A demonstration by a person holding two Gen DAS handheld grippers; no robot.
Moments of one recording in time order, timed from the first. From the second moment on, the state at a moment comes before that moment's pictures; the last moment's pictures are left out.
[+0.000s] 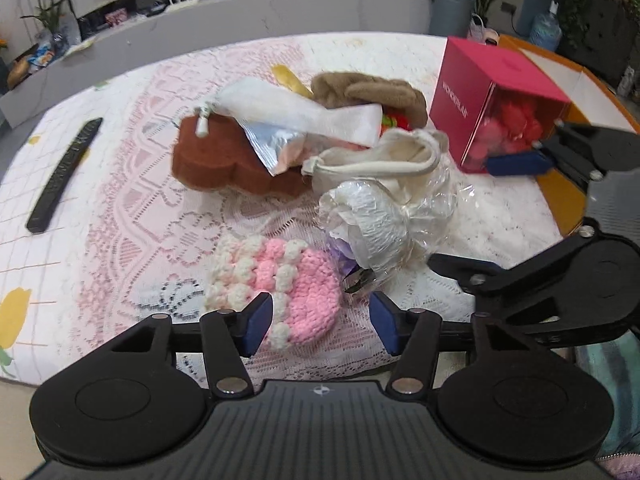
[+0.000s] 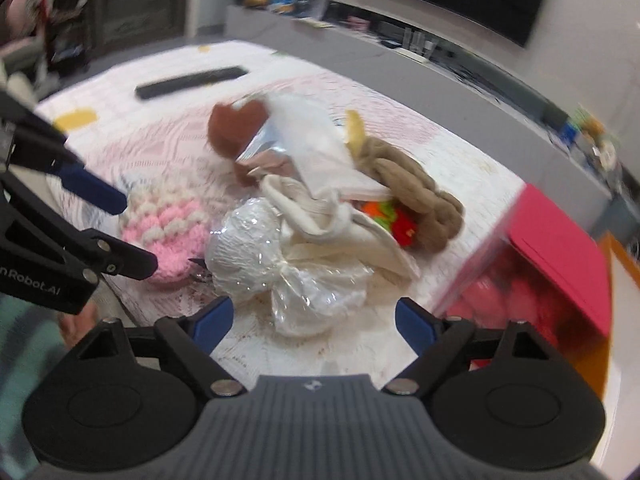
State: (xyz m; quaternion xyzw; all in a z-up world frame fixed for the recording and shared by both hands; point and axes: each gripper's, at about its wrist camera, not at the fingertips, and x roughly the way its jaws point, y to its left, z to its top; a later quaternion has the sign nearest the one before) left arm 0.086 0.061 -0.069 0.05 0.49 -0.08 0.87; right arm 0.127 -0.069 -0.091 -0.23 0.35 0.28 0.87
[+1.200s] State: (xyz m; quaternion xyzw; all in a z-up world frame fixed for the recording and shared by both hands) left arm 0.099 0.053 -0.091 0.08 0.51 -0.02 0.86; right arm 0.102 -0.095 -0.103 -0.16 0.41 0.24 0.87
